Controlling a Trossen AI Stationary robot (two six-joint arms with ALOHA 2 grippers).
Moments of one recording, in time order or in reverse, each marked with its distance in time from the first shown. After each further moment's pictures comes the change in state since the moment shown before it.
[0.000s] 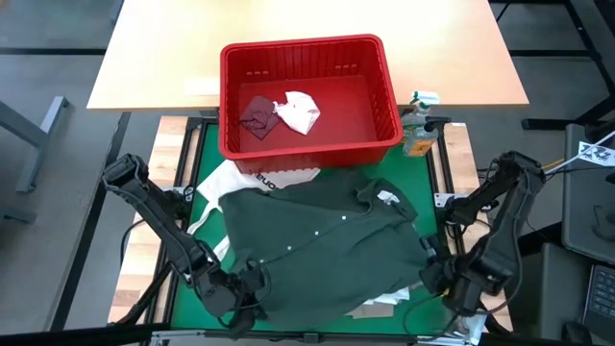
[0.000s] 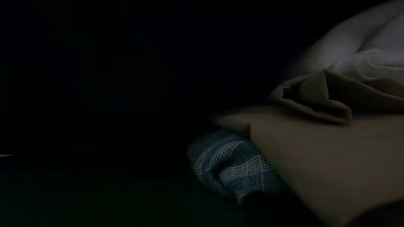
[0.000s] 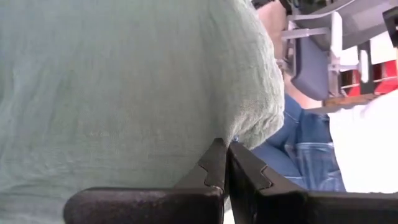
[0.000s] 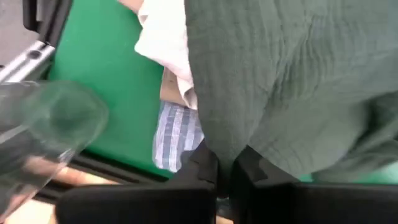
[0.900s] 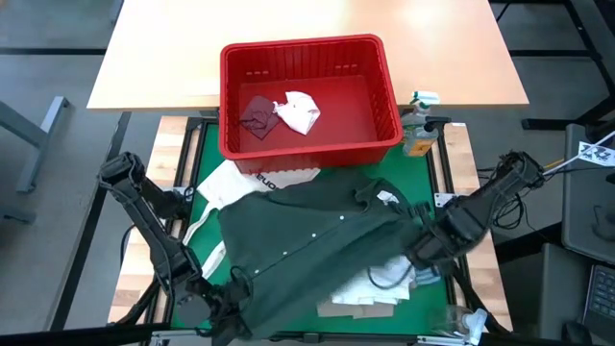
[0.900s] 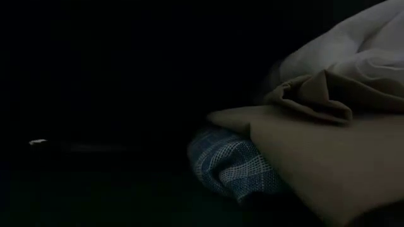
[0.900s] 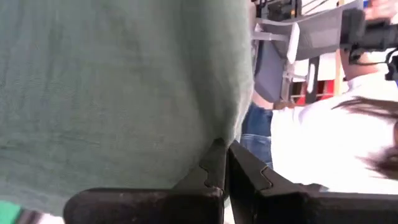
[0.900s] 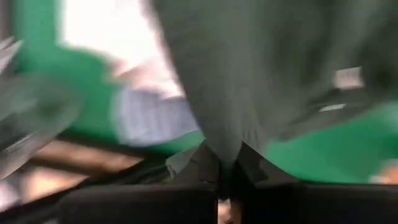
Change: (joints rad) left arm -0.112 -0.037 0.001 0.081 -0.025 -0.258; right arm -0.390 -0.008 0.123 -0.224 -0.107 -0.231
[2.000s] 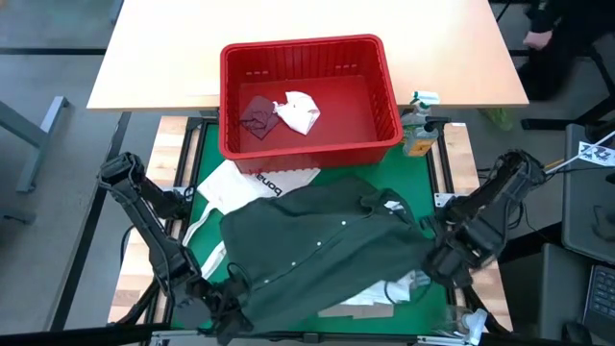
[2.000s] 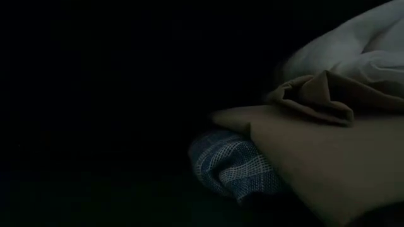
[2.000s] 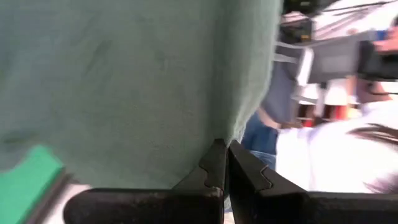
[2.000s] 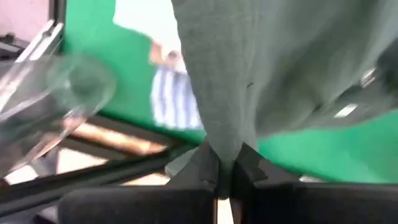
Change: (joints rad) left arm -0.013 0.001 0.000 -0.057 -0.080 -0.094; right arm 0.156 -0.019 0.000 0.005 -0.135 0.126
